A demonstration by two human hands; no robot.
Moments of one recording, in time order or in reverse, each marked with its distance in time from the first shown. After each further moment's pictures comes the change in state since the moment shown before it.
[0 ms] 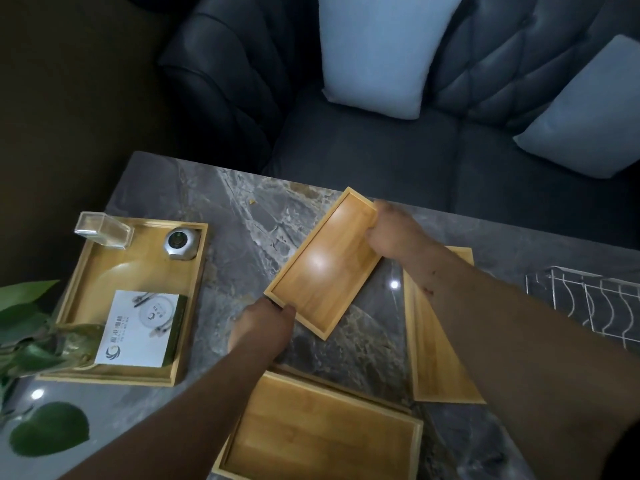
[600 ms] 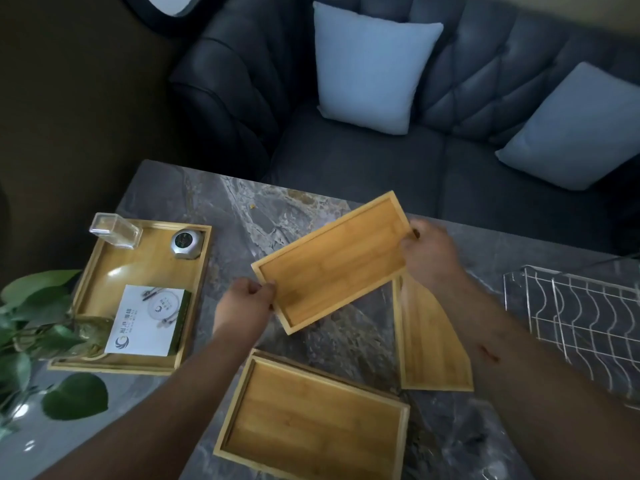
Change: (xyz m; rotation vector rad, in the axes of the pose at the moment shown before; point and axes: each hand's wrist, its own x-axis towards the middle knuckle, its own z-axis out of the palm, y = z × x) left_hand -0.034 0.004 -0.054 -0.474 0.103 0.053; right_hand -0.085 0.044 -0.030 0.331 0.310 0.040
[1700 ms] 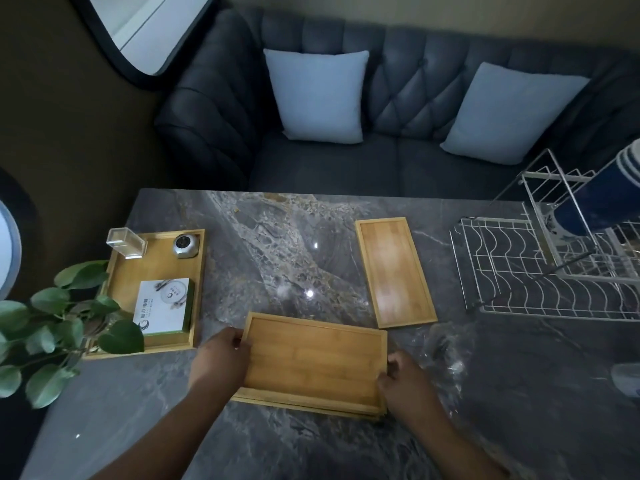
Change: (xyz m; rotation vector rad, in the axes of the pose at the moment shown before) left_hand -0.100 -0.101 -0.038 0.471 0.006 0.200; right_hand -0.297 0.096 0.044 0.099 -0.216 0.380
